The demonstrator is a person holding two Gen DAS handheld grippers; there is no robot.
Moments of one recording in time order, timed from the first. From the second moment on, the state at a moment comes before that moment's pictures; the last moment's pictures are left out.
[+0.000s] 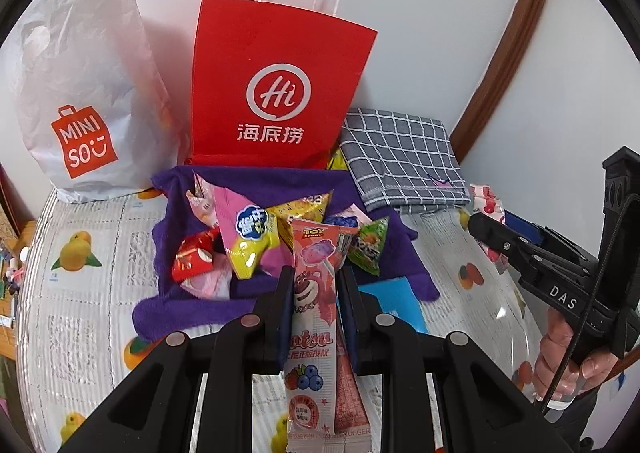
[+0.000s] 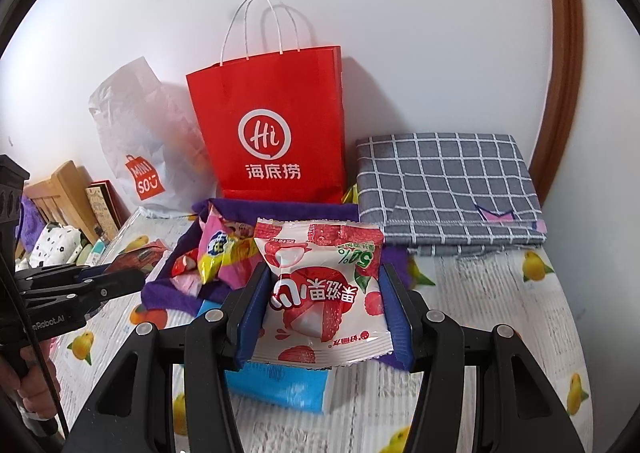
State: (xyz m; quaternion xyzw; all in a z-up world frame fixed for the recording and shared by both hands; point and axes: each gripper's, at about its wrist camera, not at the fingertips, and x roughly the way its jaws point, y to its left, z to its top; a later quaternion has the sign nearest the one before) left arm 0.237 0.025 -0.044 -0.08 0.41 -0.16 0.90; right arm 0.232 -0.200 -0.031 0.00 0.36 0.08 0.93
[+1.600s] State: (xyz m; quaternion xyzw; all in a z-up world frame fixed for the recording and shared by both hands) left arm 0.357 0.016 -0.078 -0.11 0.44 -0.17 0.88; right arm 0.374 -0.177 -0.126 0.01 0.49 0.12 0.86
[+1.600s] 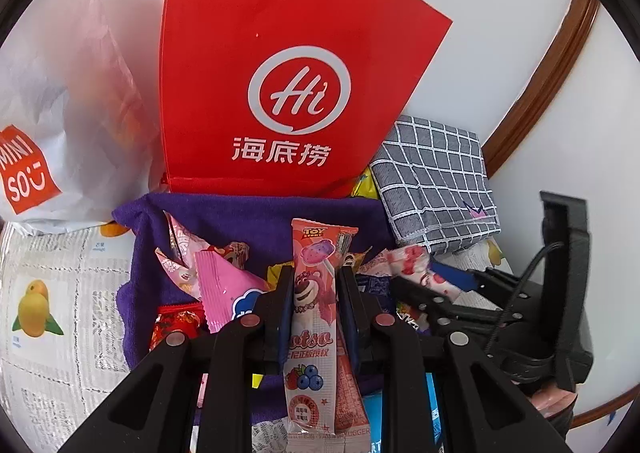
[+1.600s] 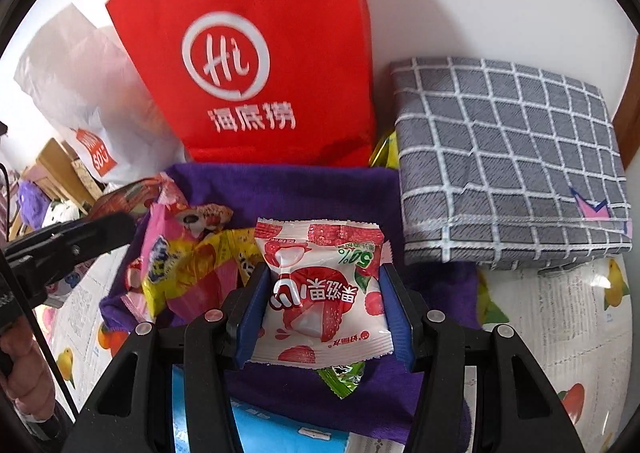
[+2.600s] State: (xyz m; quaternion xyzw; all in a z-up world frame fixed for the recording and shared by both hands) left arm 0.366 -0.010 -0.103 -0.12 0.46 -0.20 0.86; right arm 0.377 -0.190 -0.142 -0.02 0.55 0.10 0.83
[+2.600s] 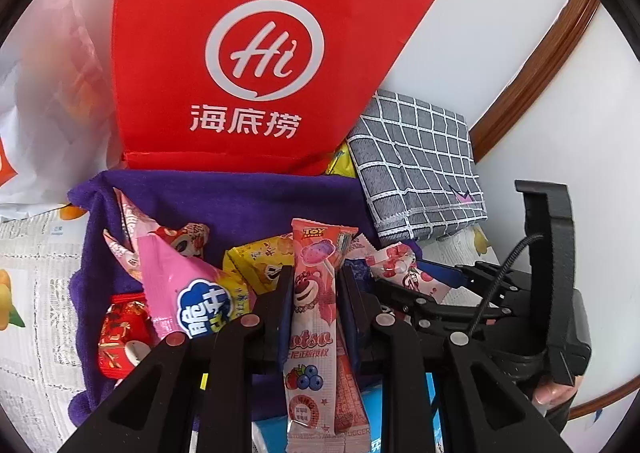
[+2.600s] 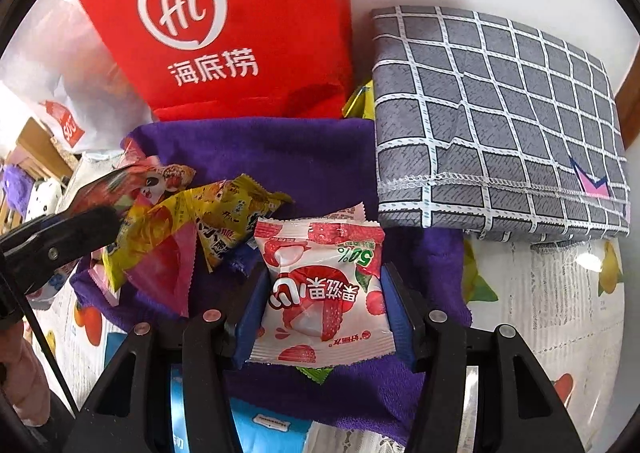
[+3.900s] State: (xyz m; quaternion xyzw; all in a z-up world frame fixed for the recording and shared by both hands) left arm 0.387 -0.023 -0.137 -0.11 0.49 -0.16 0.85; right arm 0.368 -0.206 -0.117 0.01 0.51 0.11 0.85
